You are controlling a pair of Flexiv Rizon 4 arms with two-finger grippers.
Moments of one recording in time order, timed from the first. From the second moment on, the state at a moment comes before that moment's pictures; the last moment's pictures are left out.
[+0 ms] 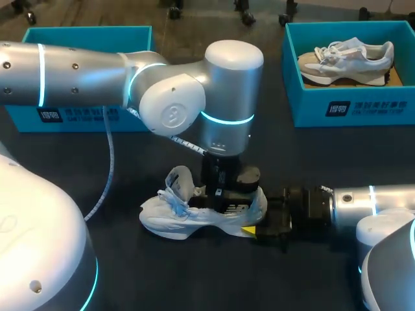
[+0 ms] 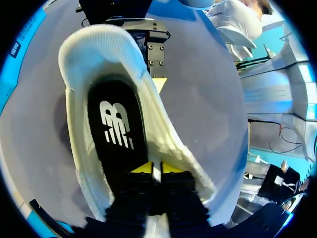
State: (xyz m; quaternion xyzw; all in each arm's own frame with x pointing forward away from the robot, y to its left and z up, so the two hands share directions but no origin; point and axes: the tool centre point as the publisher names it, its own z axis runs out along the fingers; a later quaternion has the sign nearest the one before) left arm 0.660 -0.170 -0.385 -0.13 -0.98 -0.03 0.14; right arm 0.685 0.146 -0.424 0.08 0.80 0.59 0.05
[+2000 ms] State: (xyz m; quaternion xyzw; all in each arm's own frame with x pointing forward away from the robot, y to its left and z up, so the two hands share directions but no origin) left arm 0.698 -0.173 -0.384 -0.07 -1.00 0.00 0.04; right arm 0.687 0.146 -0.424 0.08 0.80 0.59 0.05
